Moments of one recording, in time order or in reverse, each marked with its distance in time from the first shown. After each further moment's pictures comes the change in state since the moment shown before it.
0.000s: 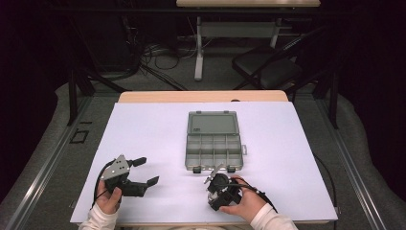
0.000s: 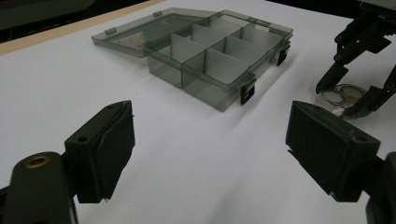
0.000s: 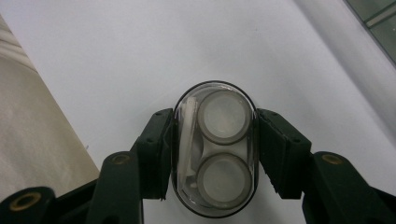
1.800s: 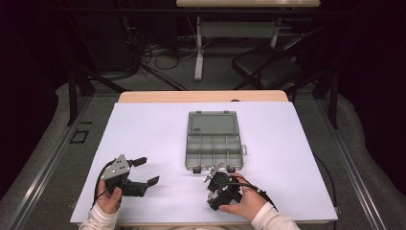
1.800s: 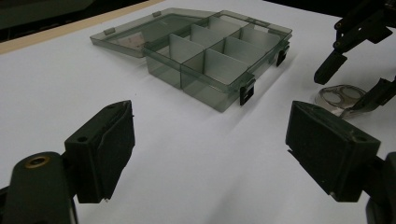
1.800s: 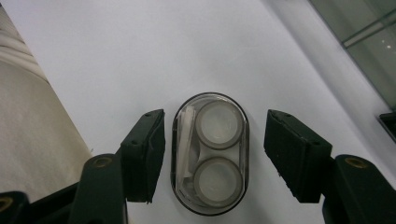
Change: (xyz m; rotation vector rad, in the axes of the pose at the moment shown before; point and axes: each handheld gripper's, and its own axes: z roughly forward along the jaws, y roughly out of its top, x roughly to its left) left arm 0.000 0.000 0.001 -0.001 -0.007 -0.002; right arm 0.000 0.004 -0.009 -0.029 -0.015 -0.025
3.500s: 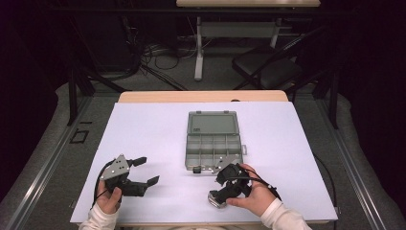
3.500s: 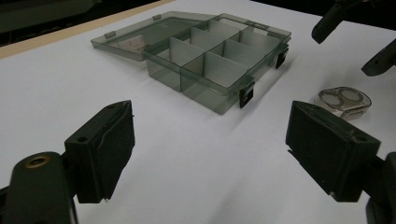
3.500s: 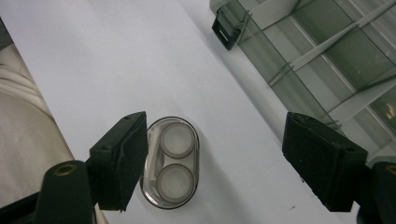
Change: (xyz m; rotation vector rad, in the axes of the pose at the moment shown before) left arm -0.001 0.001 -0.001 -0.010 0.003 0.004; right arm -0.014 0.000 -0.035 -0.160 -0.053 -0.030
